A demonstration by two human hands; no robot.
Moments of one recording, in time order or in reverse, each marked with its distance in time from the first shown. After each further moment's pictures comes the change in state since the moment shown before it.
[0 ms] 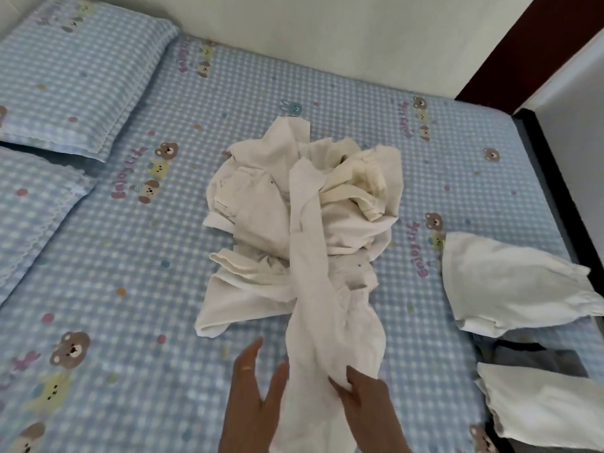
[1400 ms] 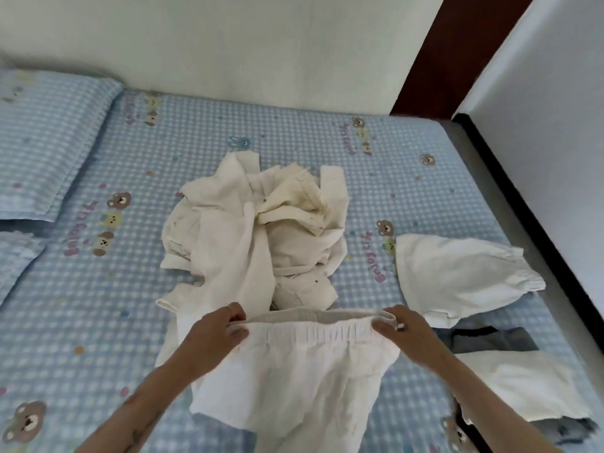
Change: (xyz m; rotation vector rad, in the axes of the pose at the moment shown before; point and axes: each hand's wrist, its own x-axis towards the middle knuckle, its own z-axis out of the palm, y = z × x) left_hand 0.096 0.083 0.007 0.749 -0.430 0.388; right_hand 0.071 0.060 -0.168 -0.048 0.069 -0.062
